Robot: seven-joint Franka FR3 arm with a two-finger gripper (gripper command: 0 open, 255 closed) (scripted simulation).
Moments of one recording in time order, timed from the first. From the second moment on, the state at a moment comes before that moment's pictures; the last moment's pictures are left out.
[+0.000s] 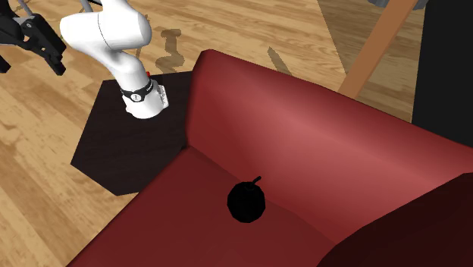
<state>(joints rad) -0.02 -0.75 -0.01 -2.41 -0.12 1.59 0.08</state>
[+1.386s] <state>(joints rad) 0.07 -0.24 0.30 -2.20 -0.01 1.88 0.52</state>
